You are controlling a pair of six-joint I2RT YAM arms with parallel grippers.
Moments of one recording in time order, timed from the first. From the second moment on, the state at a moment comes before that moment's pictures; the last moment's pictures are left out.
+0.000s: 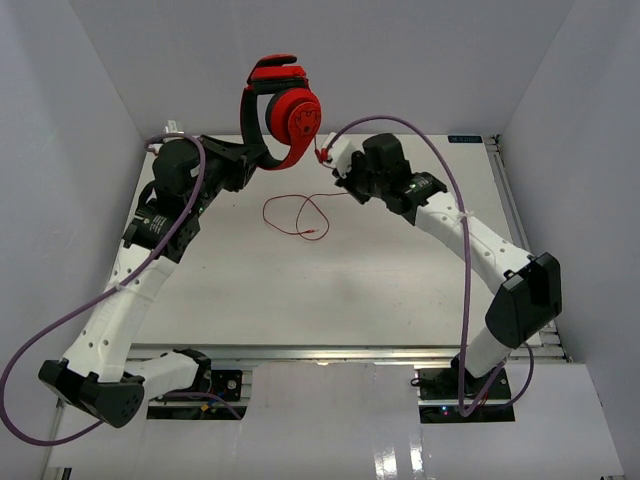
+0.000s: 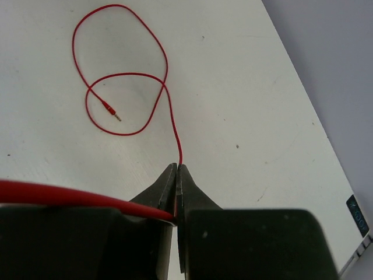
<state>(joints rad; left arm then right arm) -0.40 1.15 1.41 -0.42 -0.05 -1.32 0.63 1.61 1.49 -0.41 -0.12 -0.49</state>
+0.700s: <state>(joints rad) -0.40 1.43 1.53 -0.48 -0.28 -1.13 0.88 1.36 1.15 -0.25 0.30 -0.84</state>
